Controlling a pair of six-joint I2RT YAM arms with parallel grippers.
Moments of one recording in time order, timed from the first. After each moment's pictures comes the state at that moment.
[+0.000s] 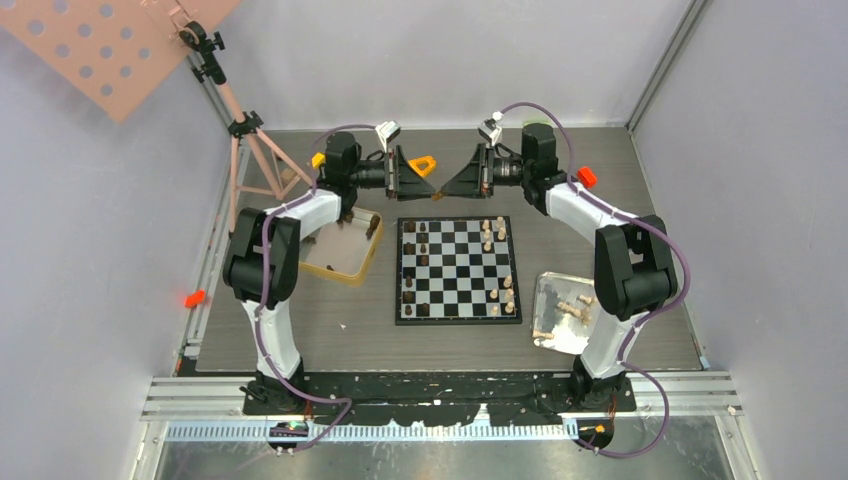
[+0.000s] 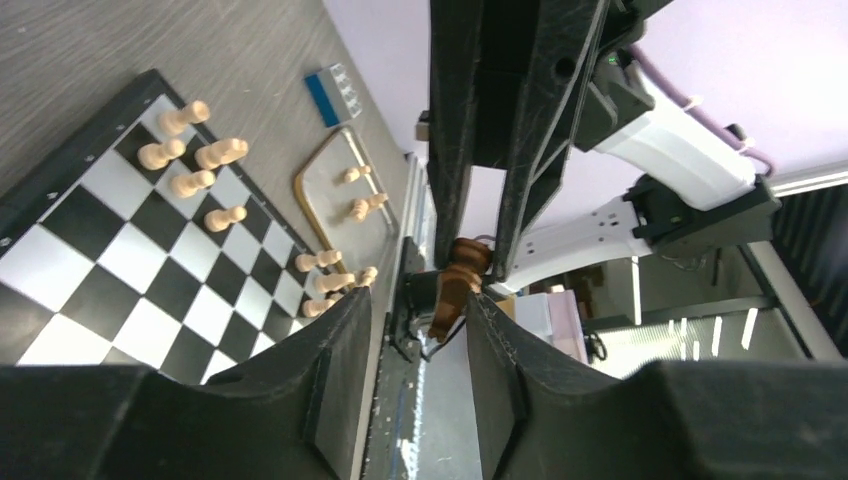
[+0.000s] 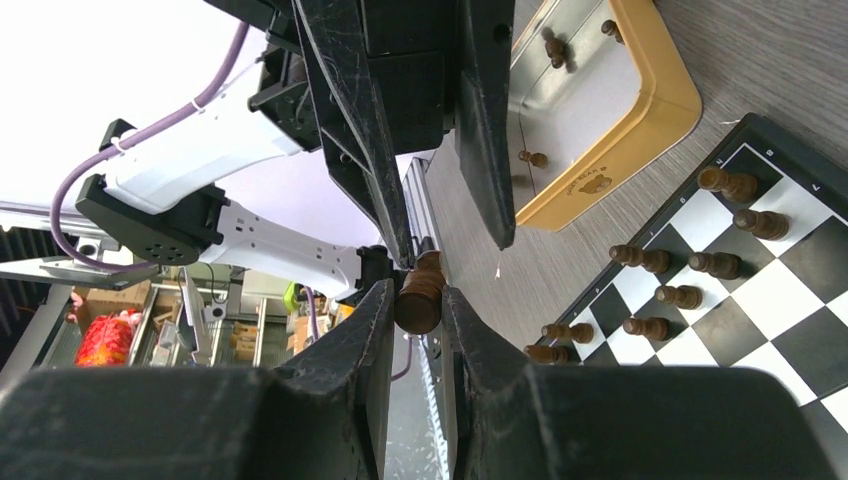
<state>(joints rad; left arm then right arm) -0.29 1.94 1.29 0.49 1.20 -0.99 0.27 1.81 1.27 0.24 -1.14 0.85</state>
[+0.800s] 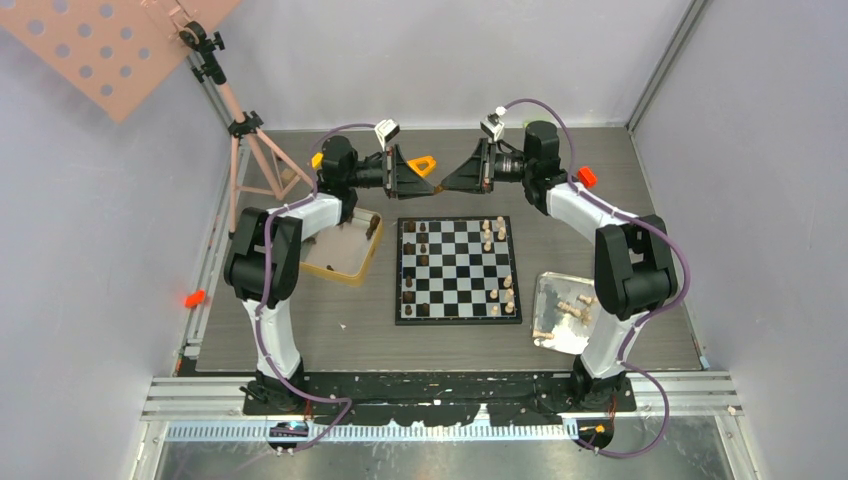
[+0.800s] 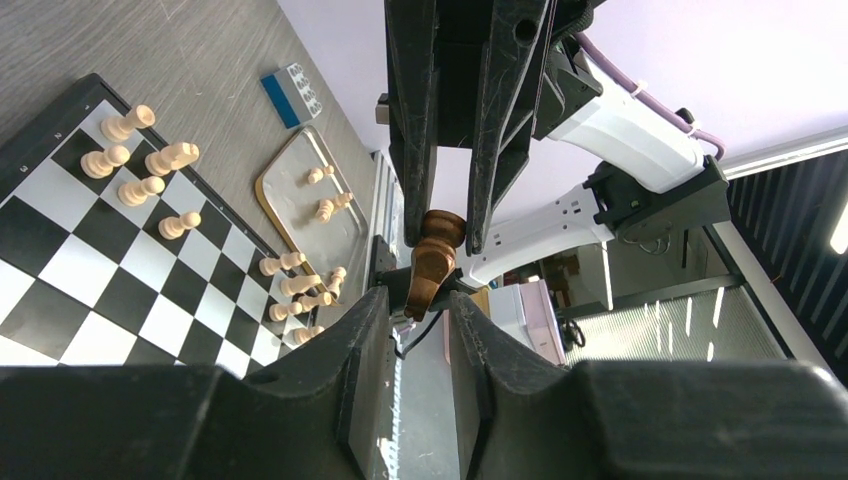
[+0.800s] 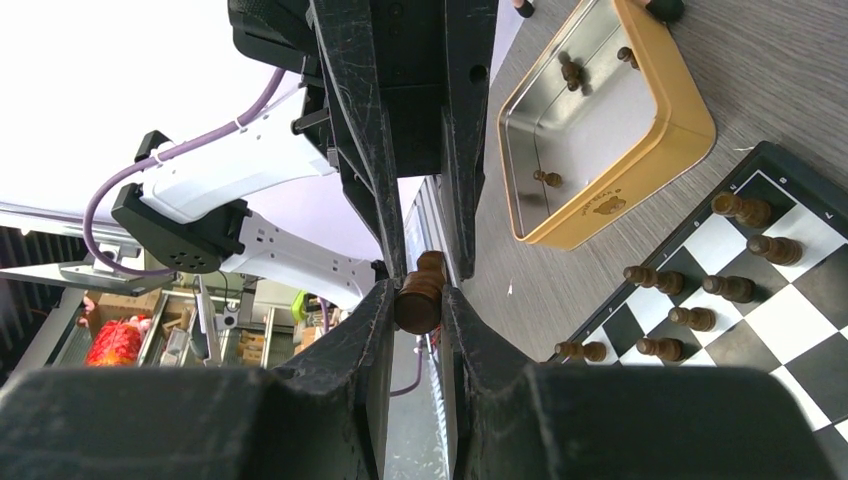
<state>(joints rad) -0.29 1.95 1.25 0.80 1.24 -1.24 0.26 1.81 1.26 0.35 -1.14 0.95</state>
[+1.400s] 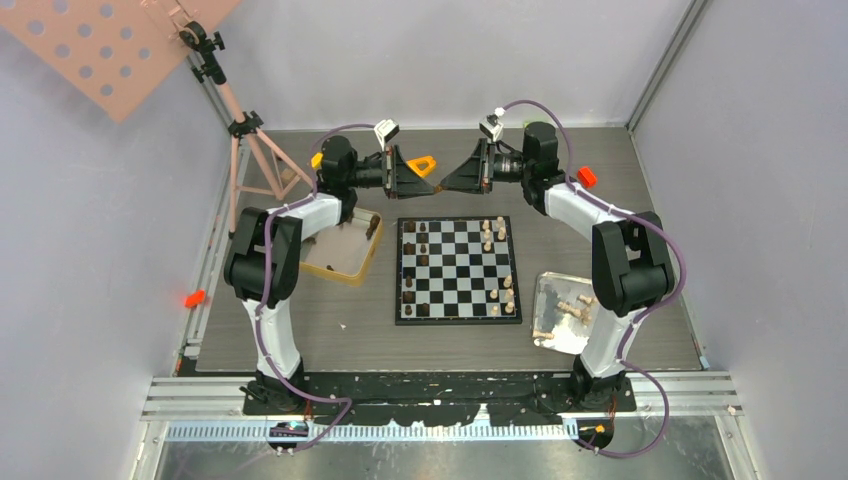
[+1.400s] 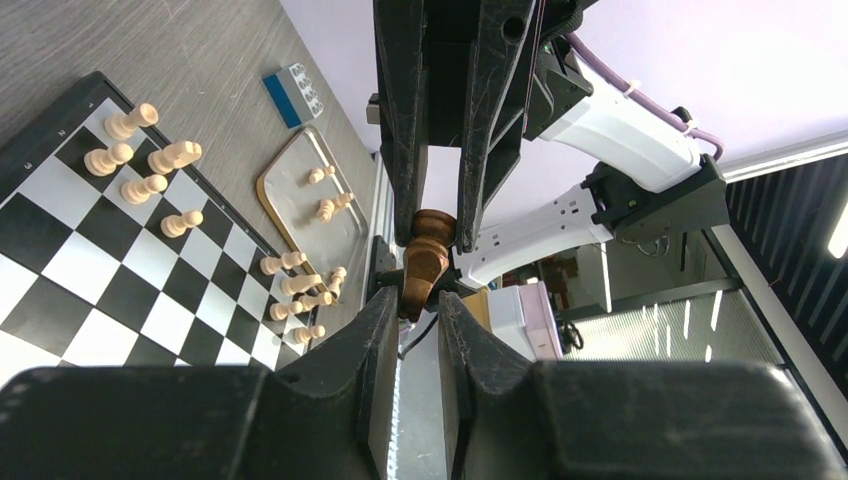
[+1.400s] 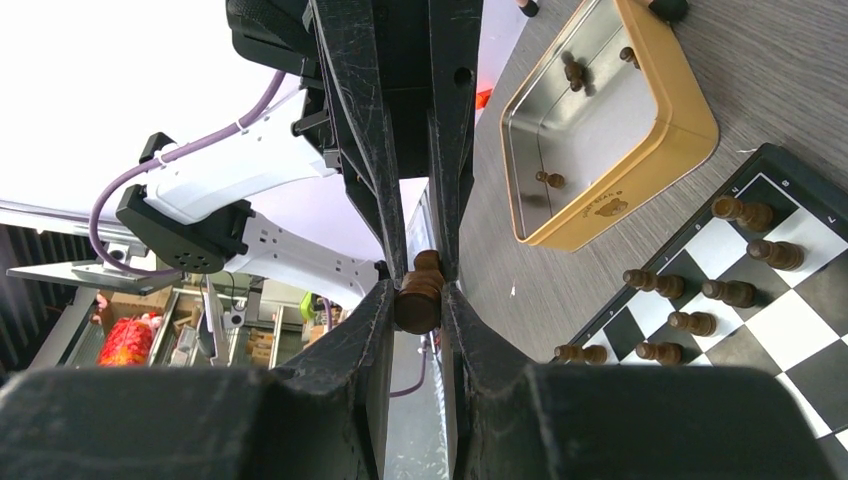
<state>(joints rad) -0.29 1.95 1.25 0.80 1.24 -1.24 0.26 1.84 1.26 0.39 -1.14 0.98</state>
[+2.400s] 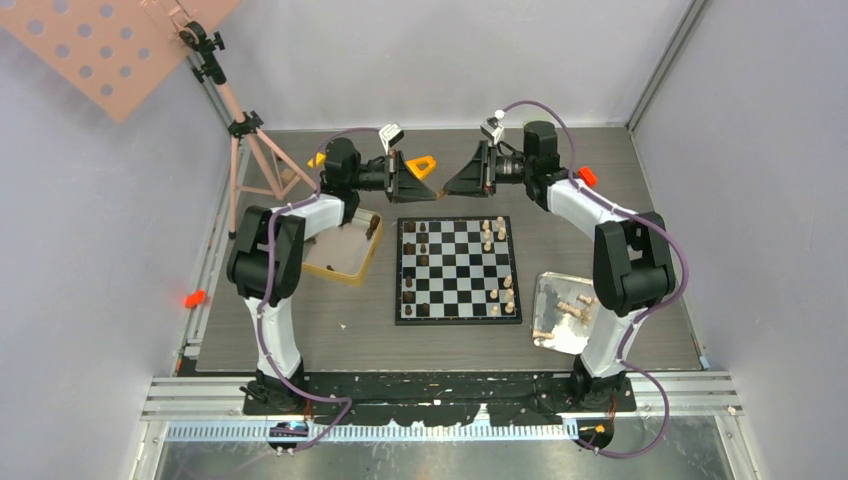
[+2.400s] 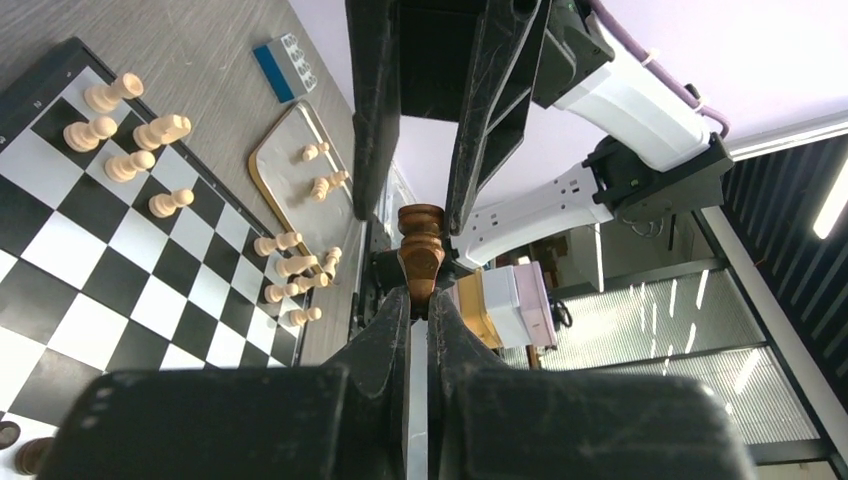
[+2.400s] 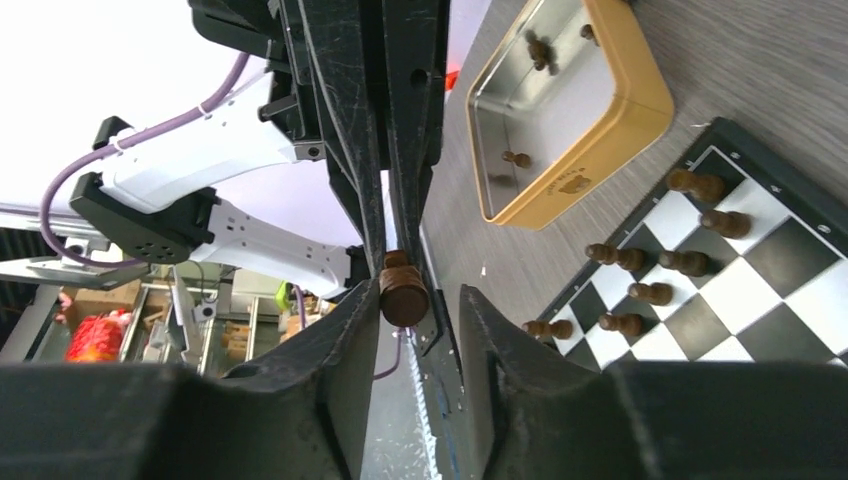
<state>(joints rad) -0.30 1.97 1.25 0.82 1.28 -1.25 0.24 1.84 1.30 0.22 -1.15 0.83</state>
